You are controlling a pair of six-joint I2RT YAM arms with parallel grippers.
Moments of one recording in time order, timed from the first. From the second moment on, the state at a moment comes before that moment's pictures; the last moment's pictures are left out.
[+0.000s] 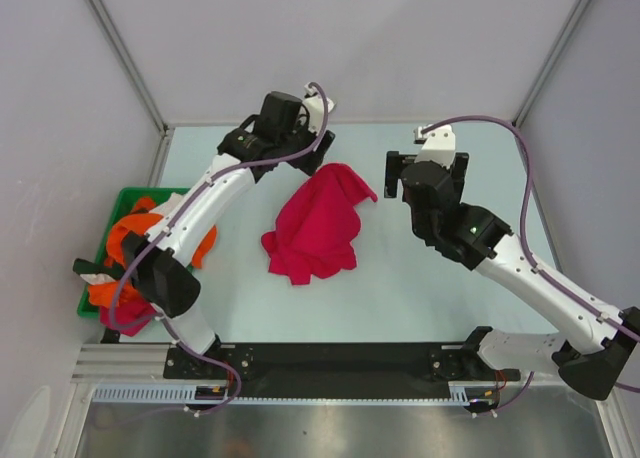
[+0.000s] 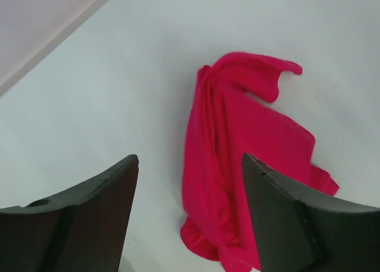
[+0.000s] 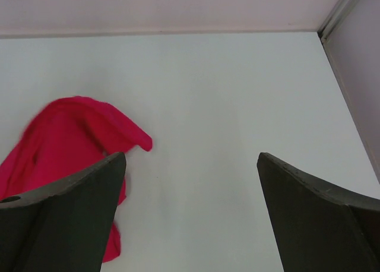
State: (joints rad) left arm -0.56 1.70 1.79 -0.71 0.00 0.19; right arm 0.82 1.16 1.26 -0.48 0.87 0.27
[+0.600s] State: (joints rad) left arm -0.23 1.37 1.33 -0.55 -0.05 0.13; right arm 0.79 1.30 1.24 -0.43 0.72 0.23
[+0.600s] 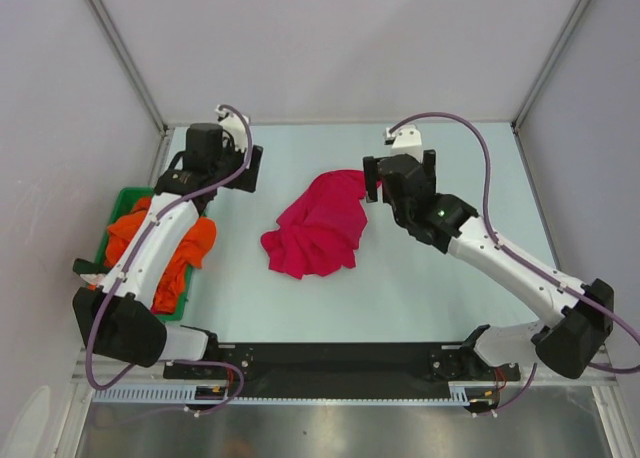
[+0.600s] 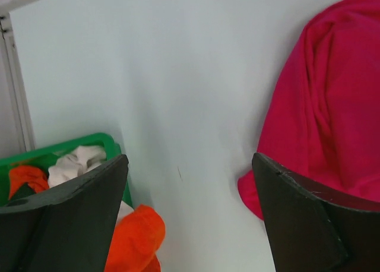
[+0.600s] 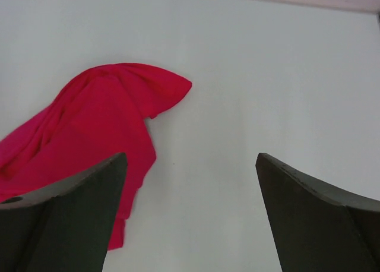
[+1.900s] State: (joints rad) left arm 0.10 1.37 1.22 -0.55 0.17 0.08; right arm 0.43 2.00 1.46 -0.32 0.32 0.40
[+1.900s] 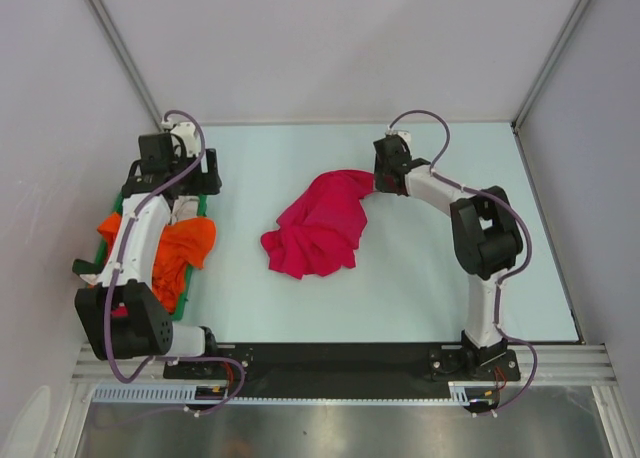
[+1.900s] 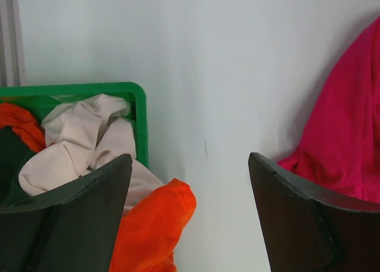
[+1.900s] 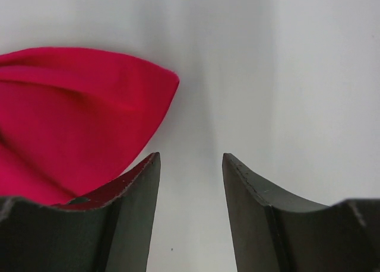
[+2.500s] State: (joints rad) left arm 0.05 1.35 1.17 -0.56 0.17 0.08; right arm 0.41 2.26 1.82 -0.34 0.25 0.45
